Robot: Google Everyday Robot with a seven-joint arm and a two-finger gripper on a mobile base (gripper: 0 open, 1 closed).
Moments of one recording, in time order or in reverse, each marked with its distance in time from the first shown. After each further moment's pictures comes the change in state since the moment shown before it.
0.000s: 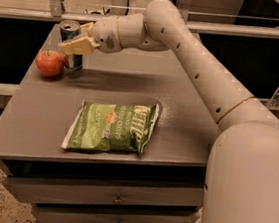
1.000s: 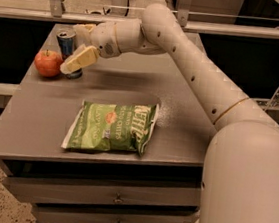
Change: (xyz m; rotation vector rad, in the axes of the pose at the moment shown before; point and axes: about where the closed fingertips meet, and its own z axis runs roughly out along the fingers) arm 0.017 0.002 0.008 -0.023 0.021 -0.075
